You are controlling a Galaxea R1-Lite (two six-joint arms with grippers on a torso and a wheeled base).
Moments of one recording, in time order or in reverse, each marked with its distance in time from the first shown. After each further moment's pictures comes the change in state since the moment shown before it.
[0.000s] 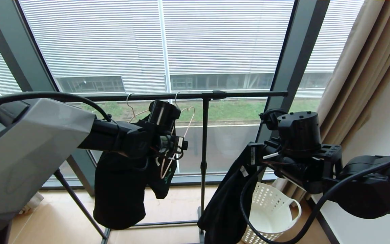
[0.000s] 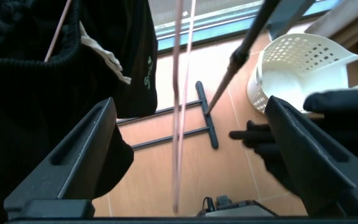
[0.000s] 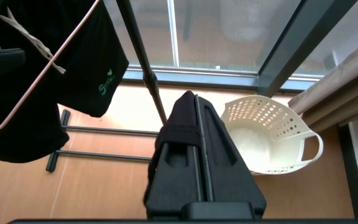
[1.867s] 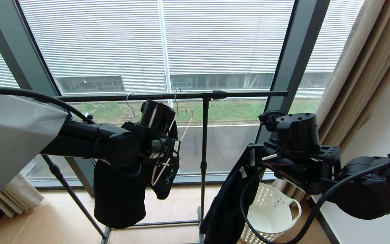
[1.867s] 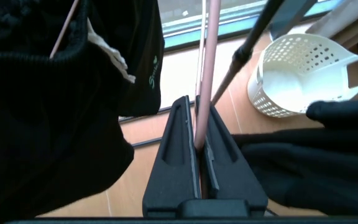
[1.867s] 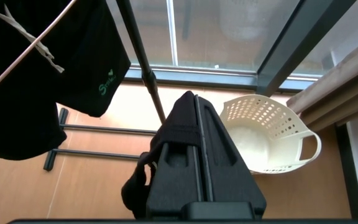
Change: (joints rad) left arm -0.030 -0.146 0.188 -0.029 -0.004 -0.003; right arm 0.001 0.007 0.004 -0.002 -0.003 -0.004
